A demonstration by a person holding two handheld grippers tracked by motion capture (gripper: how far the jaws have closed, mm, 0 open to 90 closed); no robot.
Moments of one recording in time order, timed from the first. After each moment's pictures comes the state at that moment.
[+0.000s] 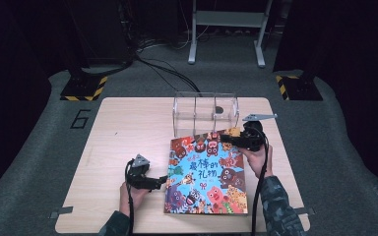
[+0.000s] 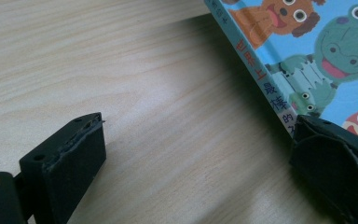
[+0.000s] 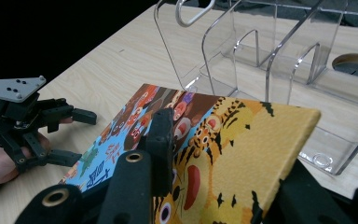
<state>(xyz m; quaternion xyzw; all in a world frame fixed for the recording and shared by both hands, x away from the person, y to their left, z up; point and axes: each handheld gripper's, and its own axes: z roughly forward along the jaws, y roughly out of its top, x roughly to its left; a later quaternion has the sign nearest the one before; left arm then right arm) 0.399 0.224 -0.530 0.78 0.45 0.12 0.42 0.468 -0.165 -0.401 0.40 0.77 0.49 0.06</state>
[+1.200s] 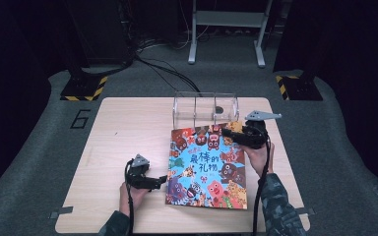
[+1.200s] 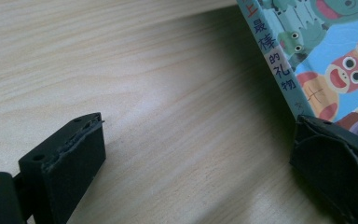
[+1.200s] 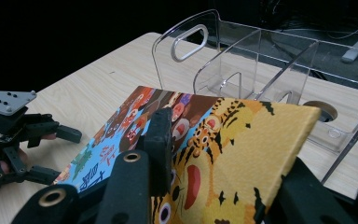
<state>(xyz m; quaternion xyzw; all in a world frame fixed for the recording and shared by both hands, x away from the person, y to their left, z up) 0.399 0.224 -0.530 0.77 0.45 0.12 0.43 0.461 -0.165 -0.385 0.36 0.76 0.52 0.14</state>
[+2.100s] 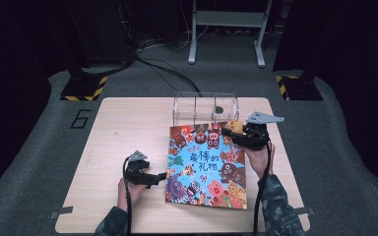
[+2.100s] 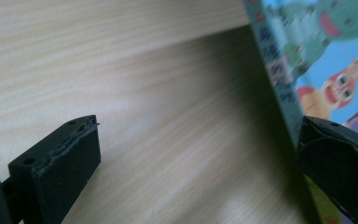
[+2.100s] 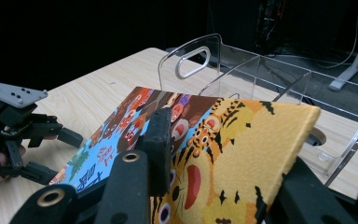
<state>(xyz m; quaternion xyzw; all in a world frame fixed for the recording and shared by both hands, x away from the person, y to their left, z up) 0.414 0.232 -0.522 0.76 0.45 0.07 0.46 0.448 -0.162 -0.378 0.34 0.75 0.54 0.18</state>
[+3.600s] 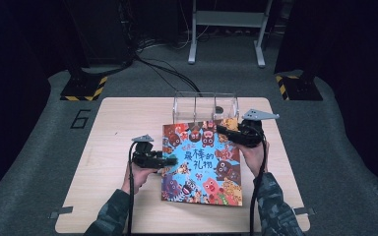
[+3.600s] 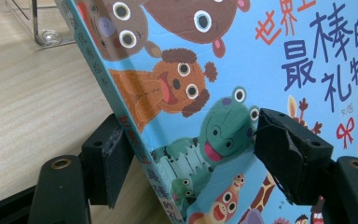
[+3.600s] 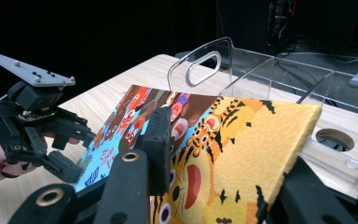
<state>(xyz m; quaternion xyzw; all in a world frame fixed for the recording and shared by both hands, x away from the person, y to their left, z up) 0.450 0.212 -0.482 0.77 0.39 -0.04 0.50 0.459 -0.151 -0.380 0.34 0.74 0.55 0.15</state>
